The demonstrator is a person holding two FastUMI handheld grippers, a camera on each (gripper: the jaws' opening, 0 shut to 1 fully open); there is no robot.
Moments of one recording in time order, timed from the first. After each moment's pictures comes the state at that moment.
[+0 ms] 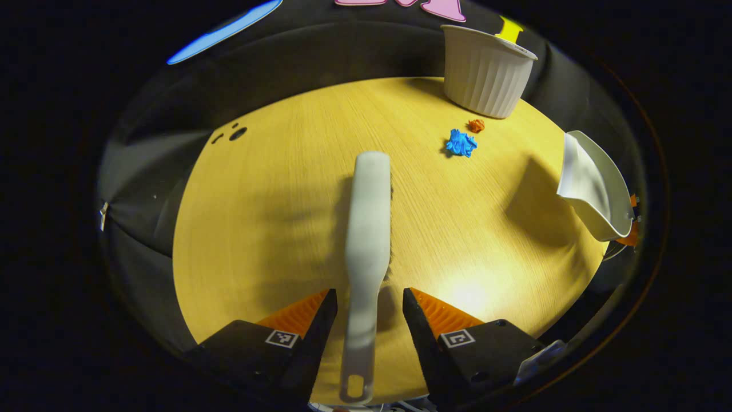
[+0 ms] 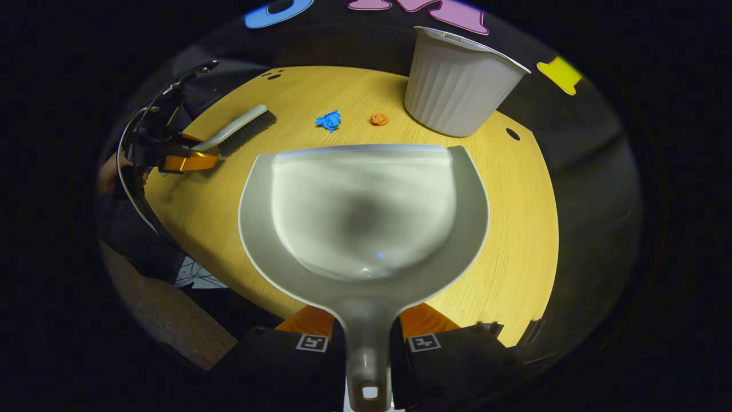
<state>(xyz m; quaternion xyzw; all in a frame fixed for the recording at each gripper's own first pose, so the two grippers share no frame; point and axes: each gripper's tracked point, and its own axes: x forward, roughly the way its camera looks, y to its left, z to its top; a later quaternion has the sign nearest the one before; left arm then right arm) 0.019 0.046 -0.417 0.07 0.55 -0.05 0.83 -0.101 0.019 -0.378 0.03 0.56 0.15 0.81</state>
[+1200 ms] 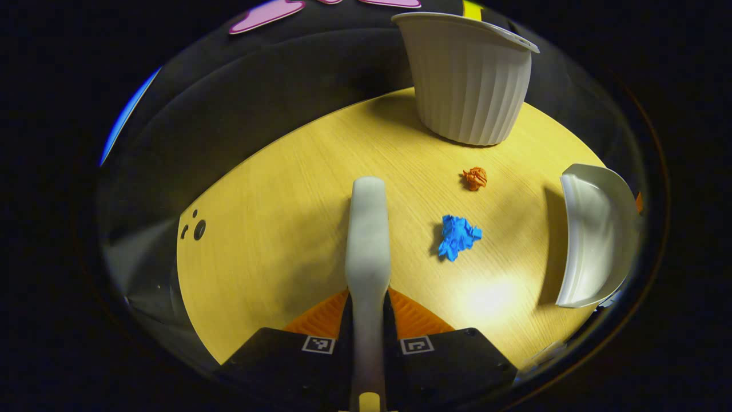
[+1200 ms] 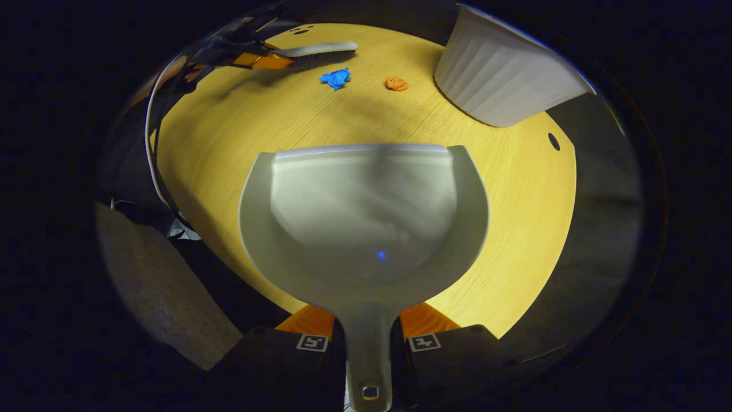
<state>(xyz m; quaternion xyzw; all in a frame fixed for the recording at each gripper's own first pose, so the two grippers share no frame) 0.201 -0.032 -0.394 0.19 0.50 -0.12 0.84 -0.068 -0.031 -0.414 -0.08 0.65 0.26 0.71</state>
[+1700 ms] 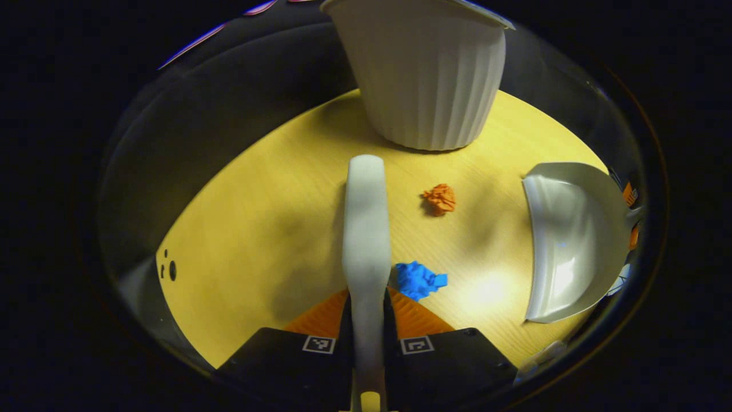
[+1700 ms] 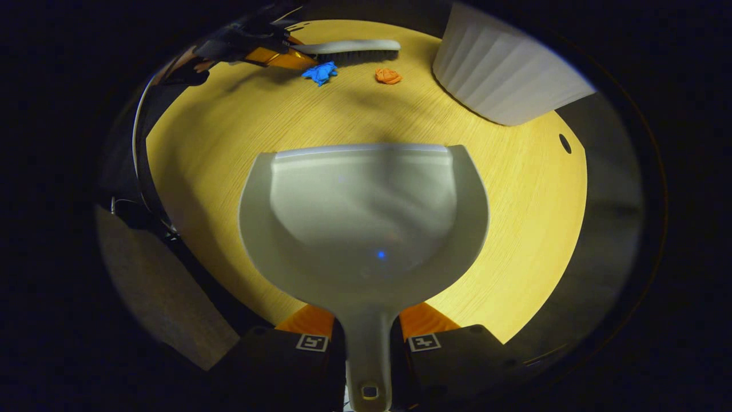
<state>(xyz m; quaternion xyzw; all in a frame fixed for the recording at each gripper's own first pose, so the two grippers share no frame) 0.216 -0.110 -0.418 0.19 0.51 -0.23 0.81 -0.048 -0.033 -0.438 -0.06 0.65 0.27 0.71</state>
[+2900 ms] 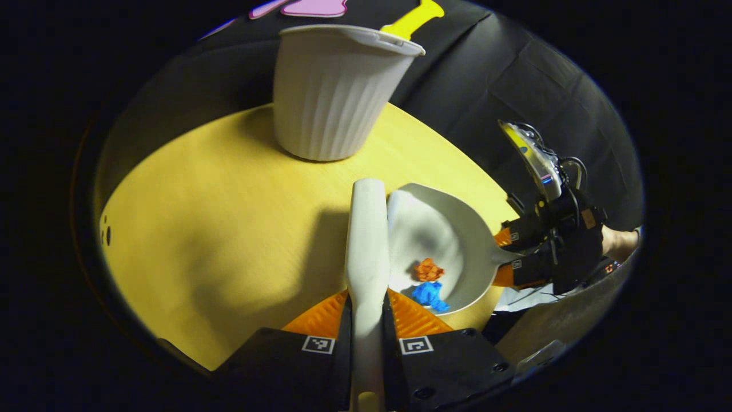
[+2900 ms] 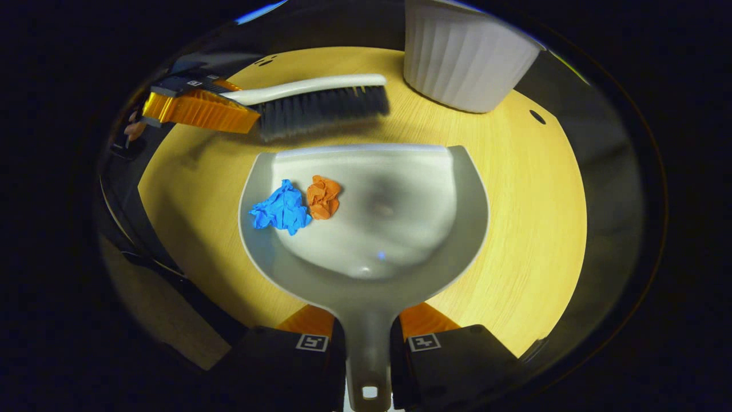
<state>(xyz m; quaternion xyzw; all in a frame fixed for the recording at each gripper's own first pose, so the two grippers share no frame) 0.154 -0.157 -0.339 0.04 0.50 -0.33 0.80 -0.044 -0.015 -0.468 0.05 0.60 0.18 0.78</state>
